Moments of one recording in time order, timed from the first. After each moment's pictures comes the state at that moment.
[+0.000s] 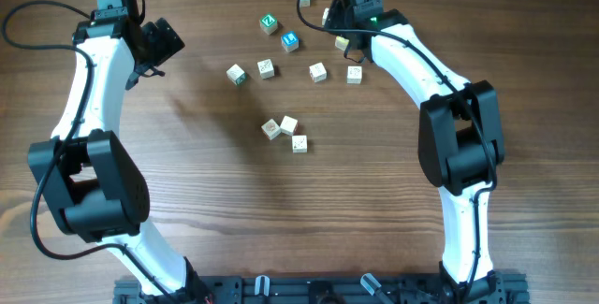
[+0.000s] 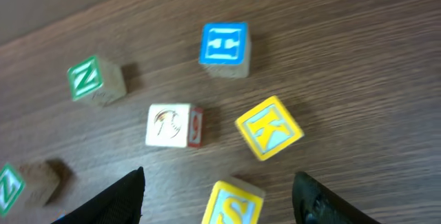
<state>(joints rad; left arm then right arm) 0.14 1.95 1.60 -0.80 -0.05 -0.52 0.35 2.29 1.83 -0.41 0.19 0.59</state>
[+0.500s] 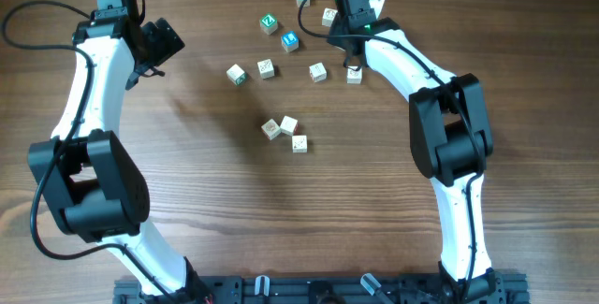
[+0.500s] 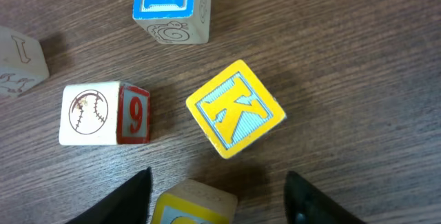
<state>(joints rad) 0.14 1.95 1.60 -0.80 -0.05 -0.52 0.35 2.38 1.83 -0.41 0.22 0.62</state>
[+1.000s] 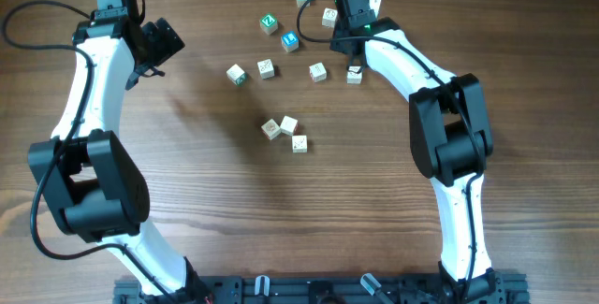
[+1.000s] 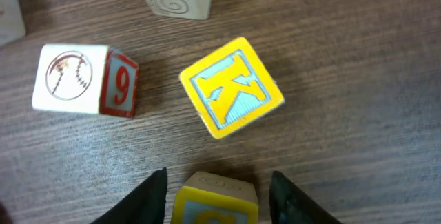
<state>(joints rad) 0.14 1.95 1.60 -0.80 -0.05 -0.52 0.35 2.38 1.83 -0.45 0.22 0.48</state>
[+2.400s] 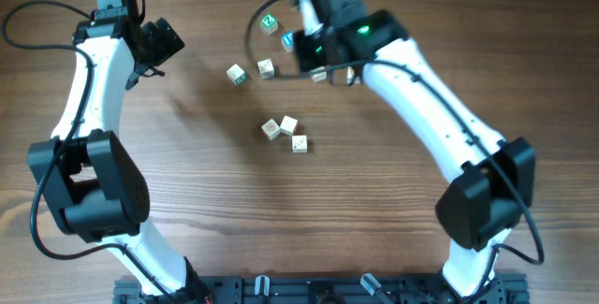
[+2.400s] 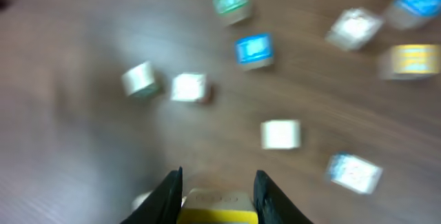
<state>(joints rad) 0.14 1.95 1.60 -0.80 -0.05 -0.52 0.58 1.97 1.84 -0.83 -0.08 0.18</state>
